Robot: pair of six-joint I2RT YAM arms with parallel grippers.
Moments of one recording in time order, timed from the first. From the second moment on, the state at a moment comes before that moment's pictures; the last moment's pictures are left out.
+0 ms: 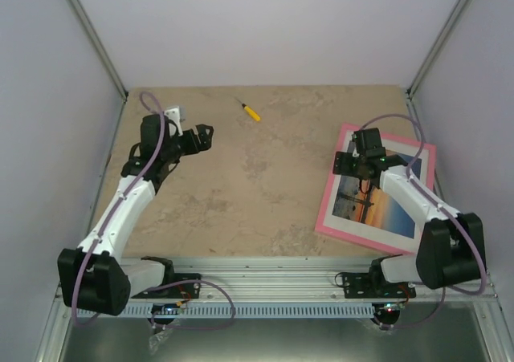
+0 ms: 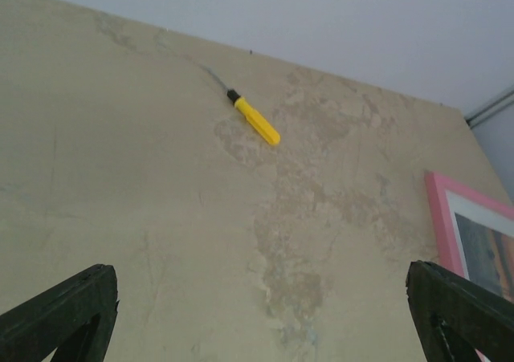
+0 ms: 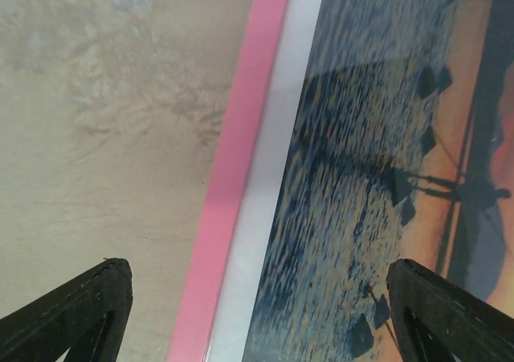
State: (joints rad) left arm -0.16 1.16 0.93 -0.24 0.21 -0.37; right arm 0.22 1.32 0.89 -0.50 0.07 0.33
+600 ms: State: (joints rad) left arm -0.16 1.30 0.93 -0.26 0.29 -0.37; right arm 0.28 1.63 0.93 -0.38 0.11 0.42
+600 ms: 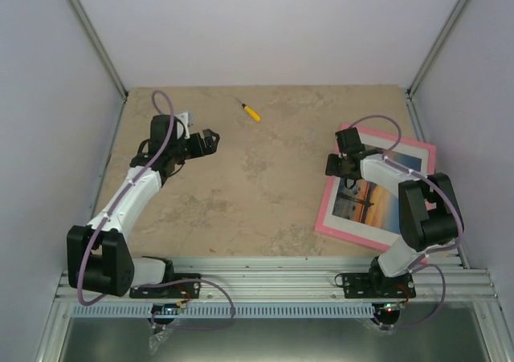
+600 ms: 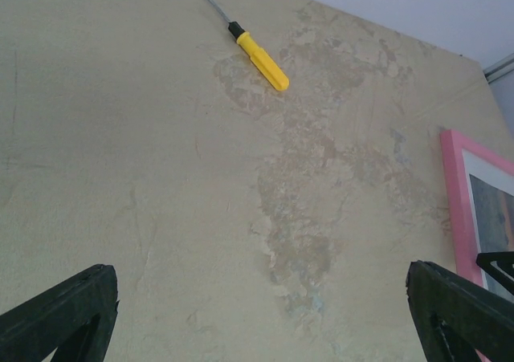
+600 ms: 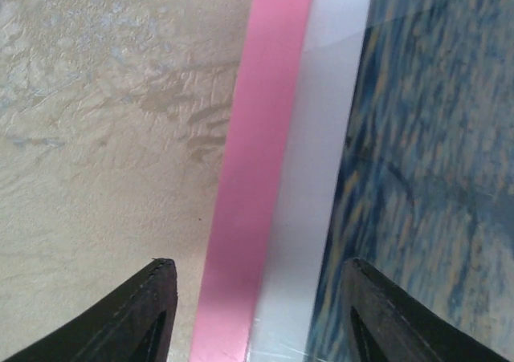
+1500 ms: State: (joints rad) left arm -0.16 1.31 0.93 -0.26 0.31 -0.38; right arm 0.35 1.76 1.04 -0.43 0.26 0.44
